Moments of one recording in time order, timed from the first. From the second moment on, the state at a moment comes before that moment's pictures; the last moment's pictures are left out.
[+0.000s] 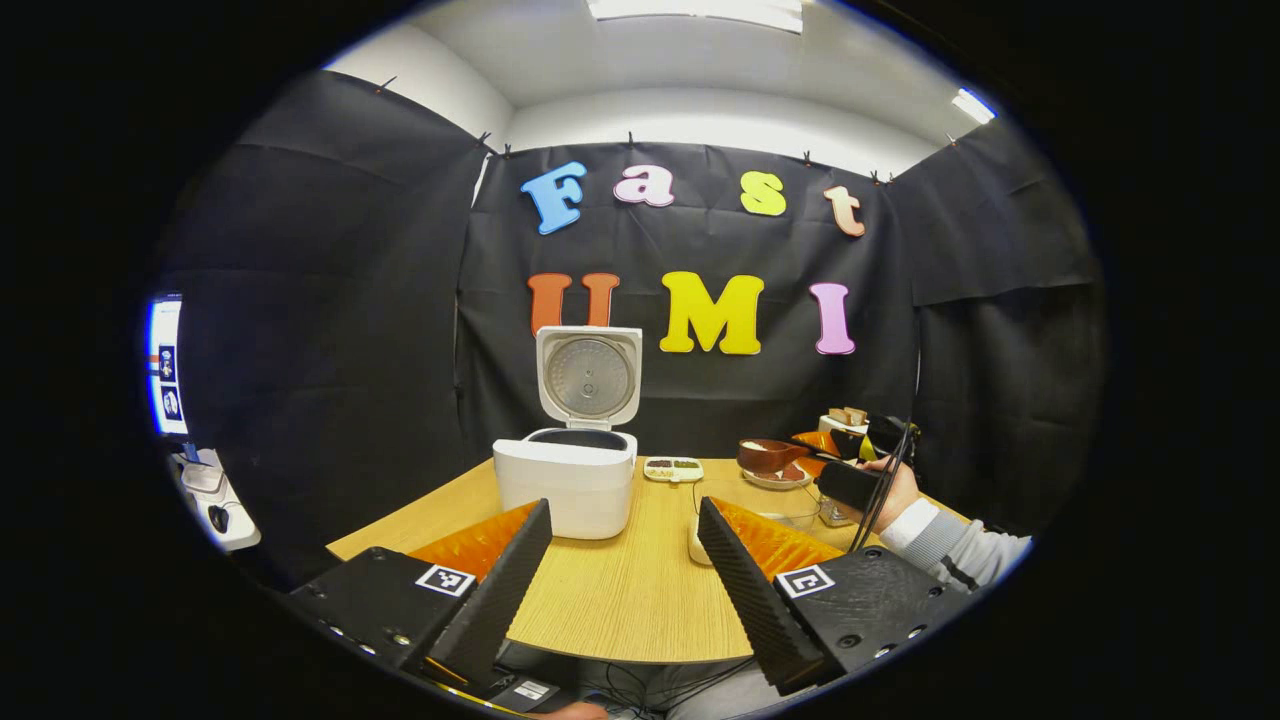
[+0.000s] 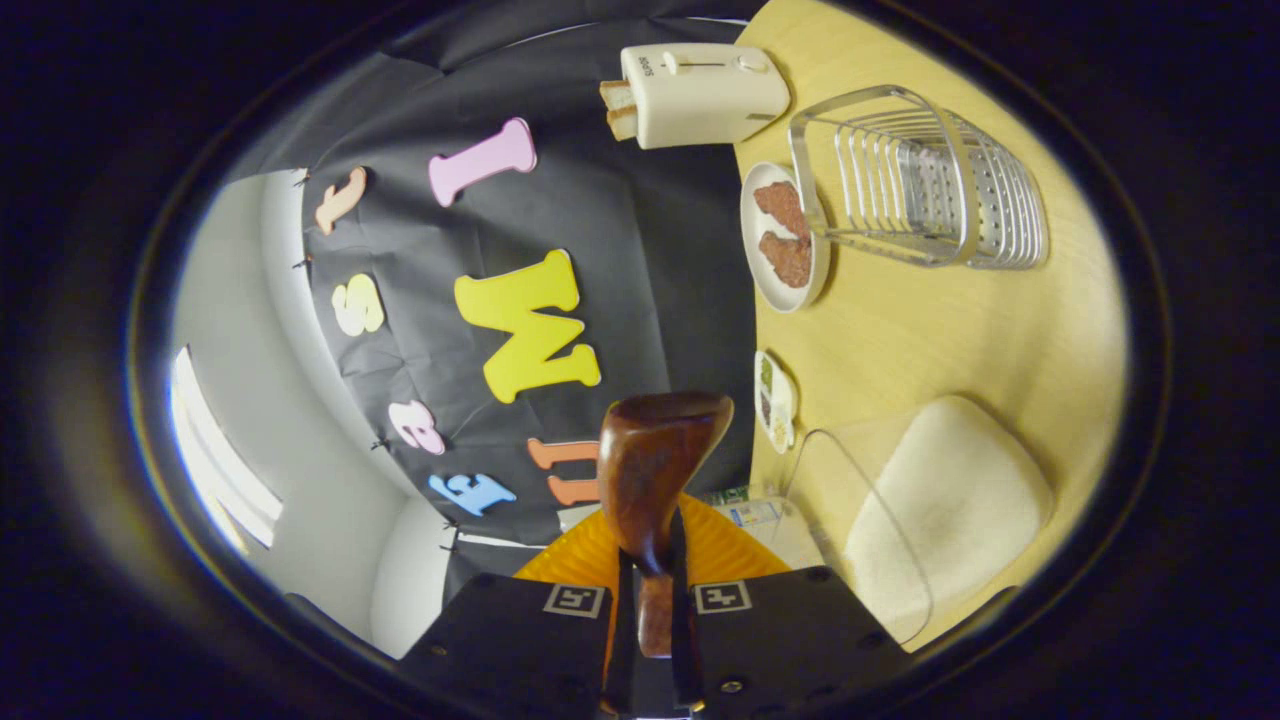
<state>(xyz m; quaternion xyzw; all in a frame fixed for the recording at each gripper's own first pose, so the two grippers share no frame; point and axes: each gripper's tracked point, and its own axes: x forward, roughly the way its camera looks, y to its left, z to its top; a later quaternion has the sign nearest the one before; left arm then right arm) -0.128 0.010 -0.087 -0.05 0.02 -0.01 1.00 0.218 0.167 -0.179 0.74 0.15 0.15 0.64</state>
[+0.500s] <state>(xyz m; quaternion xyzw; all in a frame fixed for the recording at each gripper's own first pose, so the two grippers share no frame) -0.135 0.036 -0.092 0.01 0.01 0.02 1.00 0.222 0.295 -0.123 0.69 0.19 0.23 0.66</state>
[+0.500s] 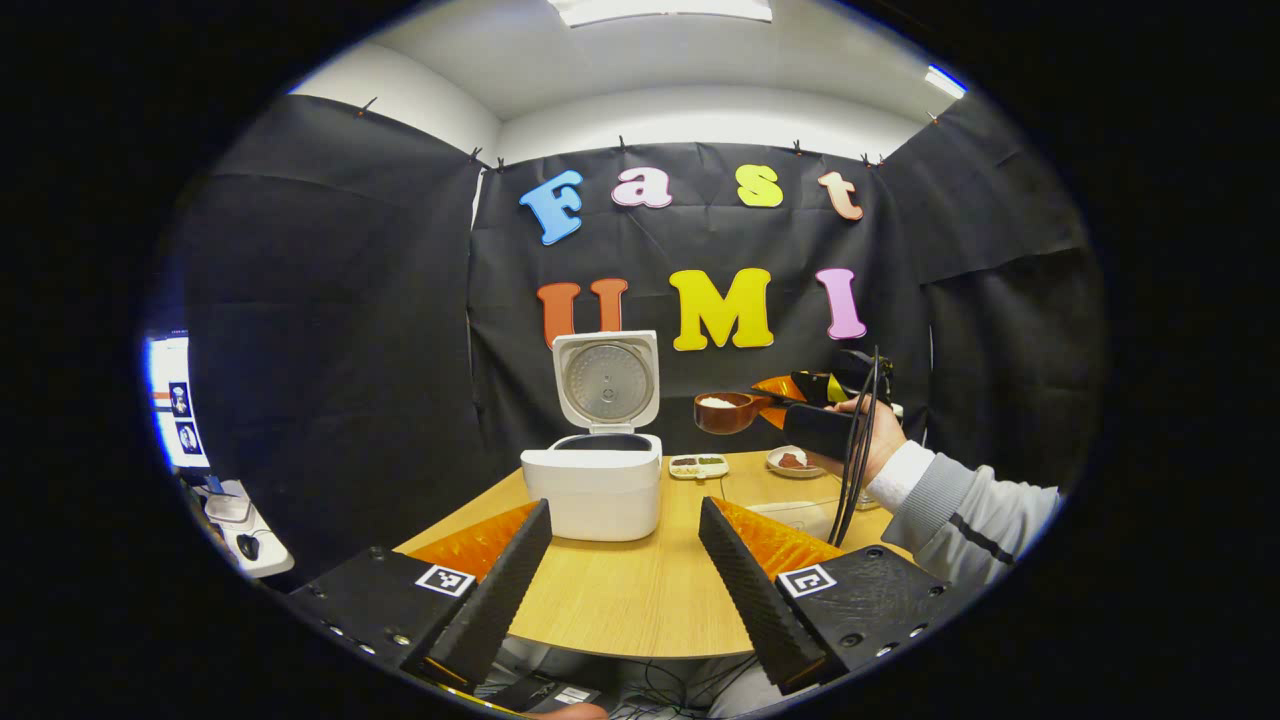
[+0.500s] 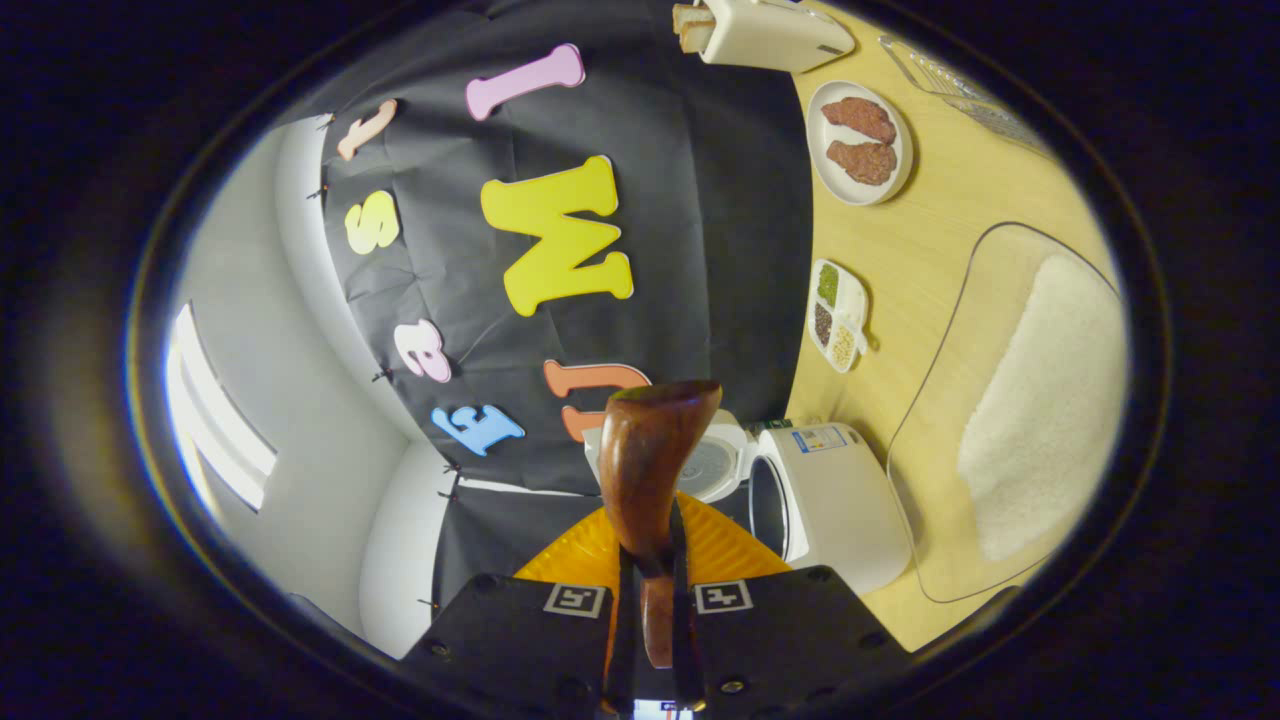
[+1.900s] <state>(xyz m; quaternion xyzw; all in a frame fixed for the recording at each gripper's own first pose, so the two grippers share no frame) -0.094 0.095 -0.153 -0.06 0.09 0.06 0.99 0.361 0.467 -0.136 0.27 0.17 0.20 0.93</state>
